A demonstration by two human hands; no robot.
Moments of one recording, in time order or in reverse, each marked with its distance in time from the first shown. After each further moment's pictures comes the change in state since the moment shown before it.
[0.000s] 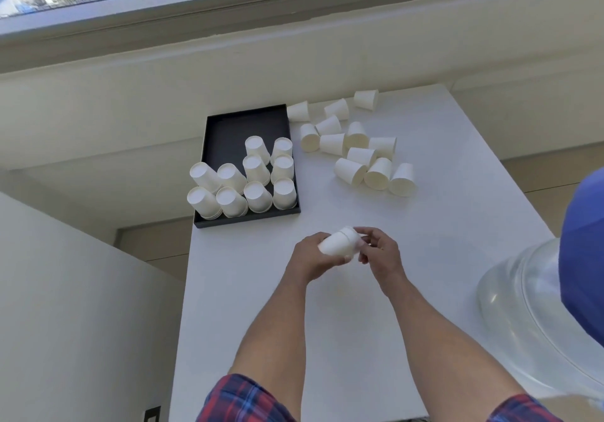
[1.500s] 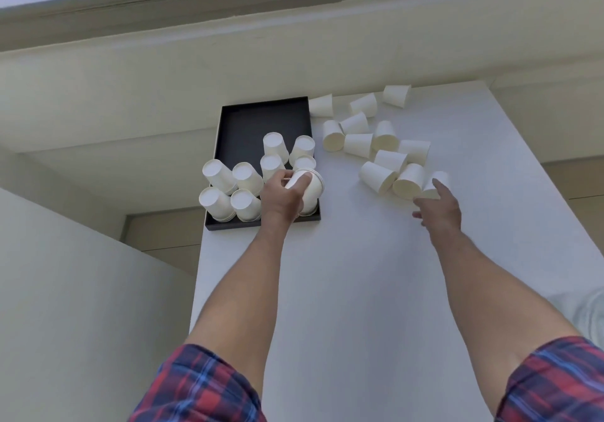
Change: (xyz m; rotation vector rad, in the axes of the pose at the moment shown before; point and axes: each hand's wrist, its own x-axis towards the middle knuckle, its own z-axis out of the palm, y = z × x) left_hand 0.074 0.048 -0.121 -0.365 0.466 0.045; right_hand 0.142 -0.056 -0.026 -0.265 0.391 0.178
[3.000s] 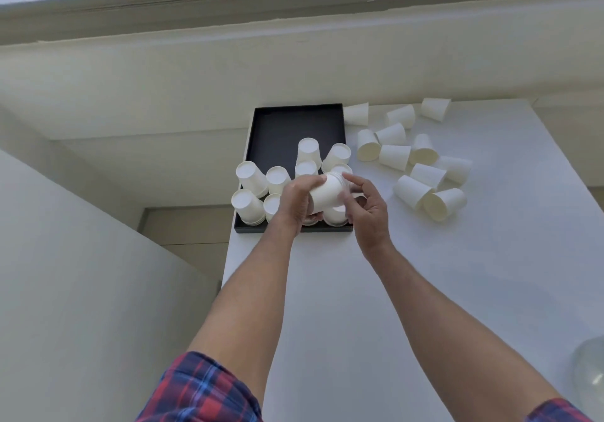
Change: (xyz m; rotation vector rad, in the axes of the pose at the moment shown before) left_hand 0.027 0.002 -0.047 -0.300 -0.231 -0.202; right_hand -0.142 -0.053 0.150 0.424 -0.474 -0.521
